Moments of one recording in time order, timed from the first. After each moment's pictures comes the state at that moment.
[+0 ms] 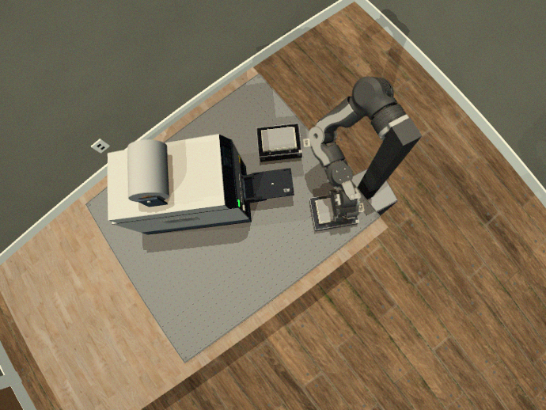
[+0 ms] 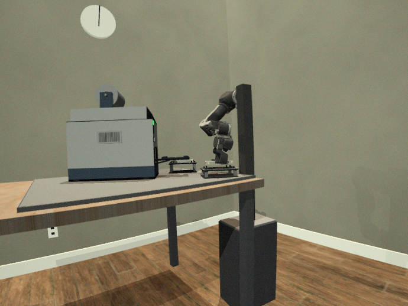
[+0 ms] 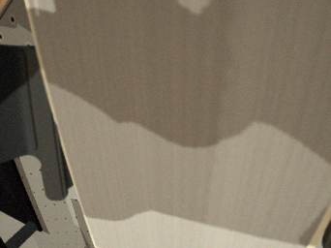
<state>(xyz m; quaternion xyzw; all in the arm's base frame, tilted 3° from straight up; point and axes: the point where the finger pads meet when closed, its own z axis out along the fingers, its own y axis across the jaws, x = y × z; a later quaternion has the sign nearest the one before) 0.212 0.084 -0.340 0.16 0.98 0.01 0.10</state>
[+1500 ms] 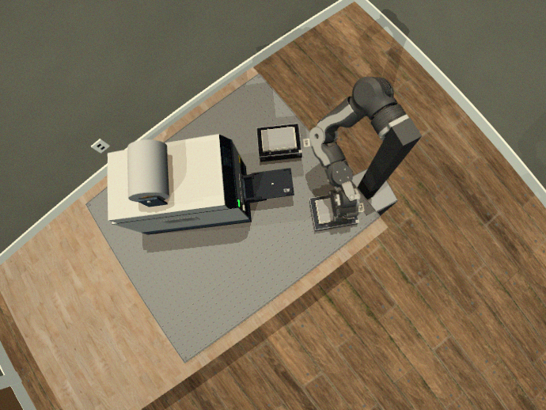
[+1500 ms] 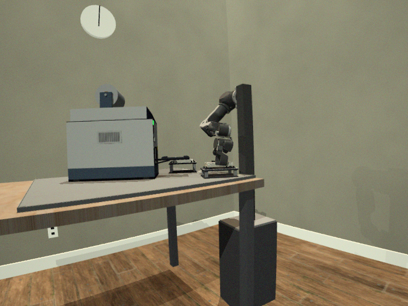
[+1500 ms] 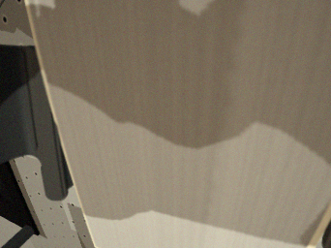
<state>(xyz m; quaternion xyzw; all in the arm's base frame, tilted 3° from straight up) 0.212 0.084 -0.347 0.16 0.98 0.01 0.10</state>
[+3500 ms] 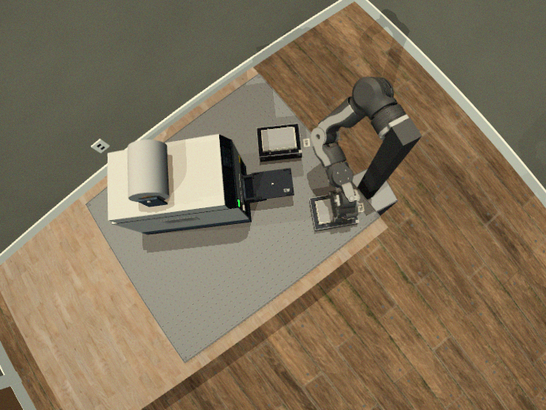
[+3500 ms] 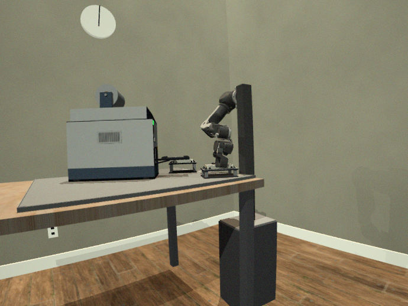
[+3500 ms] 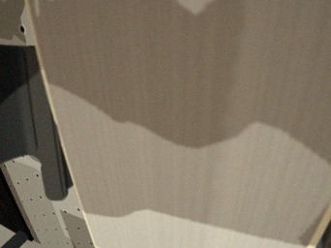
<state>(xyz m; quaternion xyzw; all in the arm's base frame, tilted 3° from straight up) 0.213 0.084 -0.358 0.16 0.98 0.01 0.10</state>
